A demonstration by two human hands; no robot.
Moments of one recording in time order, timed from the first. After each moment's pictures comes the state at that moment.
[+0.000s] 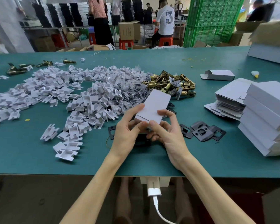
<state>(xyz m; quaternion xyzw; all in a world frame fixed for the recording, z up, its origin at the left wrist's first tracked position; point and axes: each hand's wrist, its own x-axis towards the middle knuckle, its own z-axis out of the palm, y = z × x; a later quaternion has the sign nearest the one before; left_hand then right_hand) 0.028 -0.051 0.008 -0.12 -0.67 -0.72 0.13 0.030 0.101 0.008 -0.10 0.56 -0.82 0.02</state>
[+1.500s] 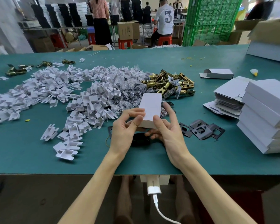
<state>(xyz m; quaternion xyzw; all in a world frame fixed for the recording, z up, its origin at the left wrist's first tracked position) 0.024 -0.057 0.007 -0.10 -0.71 -0.66 0.20 0.025 0.100 0.005 -0.10 0.56 -0.82 0.01</state>
